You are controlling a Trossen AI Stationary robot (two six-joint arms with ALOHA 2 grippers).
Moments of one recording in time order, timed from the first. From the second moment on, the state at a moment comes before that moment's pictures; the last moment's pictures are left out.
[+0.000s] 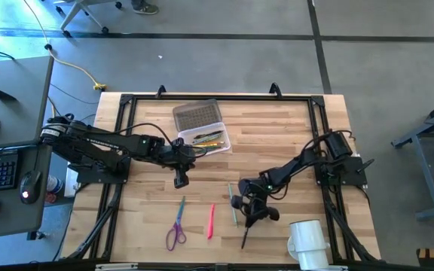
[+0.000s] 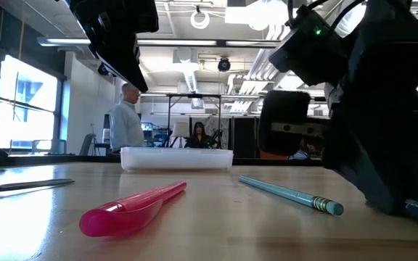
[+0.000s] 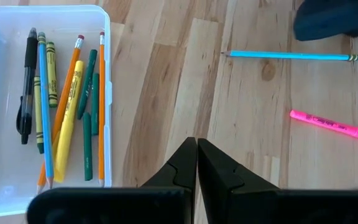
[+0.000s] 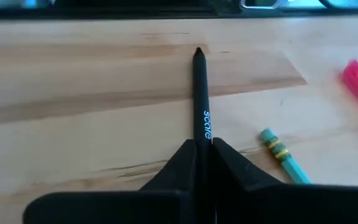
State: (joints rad) left arm -0.12 1.31 0.92 -0.52 -0.14 -0.27; right arm 0.25 2.00 0.77 0.29 -0.70 -0.85
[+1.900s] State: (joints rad) left arm -0.12 1.04 0.92 -0.62 -0.64 -0.38; right arm -0.25 2.16 1.51 -0.14 -0.07 -0.76
